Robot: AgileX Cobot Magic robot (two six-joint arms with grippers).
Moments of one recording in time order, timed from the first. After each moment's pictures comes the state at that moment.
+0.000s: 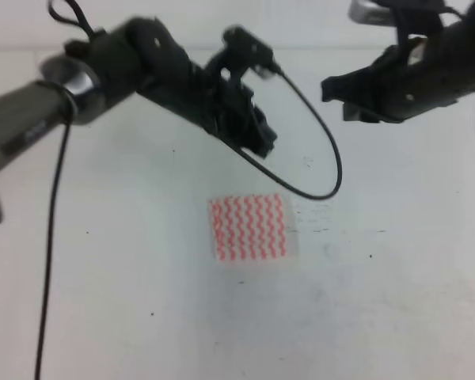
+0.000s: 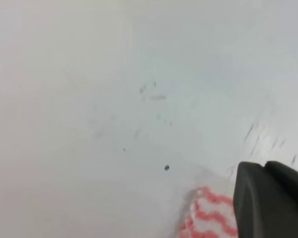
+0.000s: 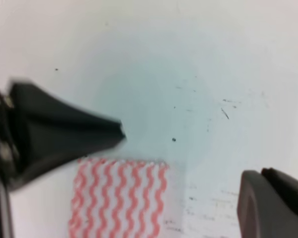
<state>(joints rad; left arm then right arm) -0.45 2.06 -1.79 -0.62 0.82 0.94 0.40 1.69 -1.48 0.15 0.70 0.22</state>
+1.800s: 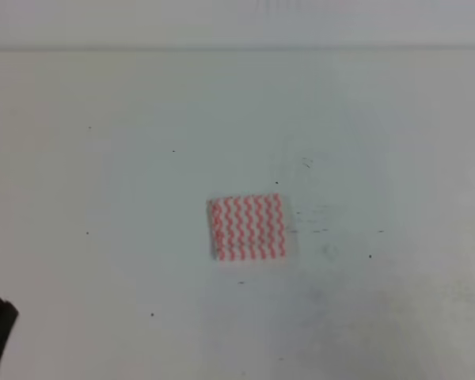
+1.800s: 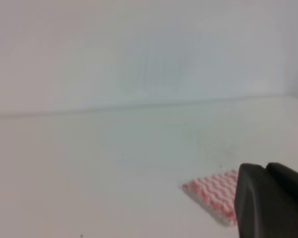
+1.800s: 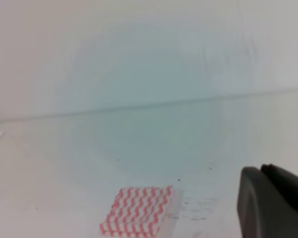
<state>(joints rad) -0.45 0.17 -0.07 -0.82 -0.02 0.81 0.39 0.17 -0.25 0.19 0.20 0.14</state>
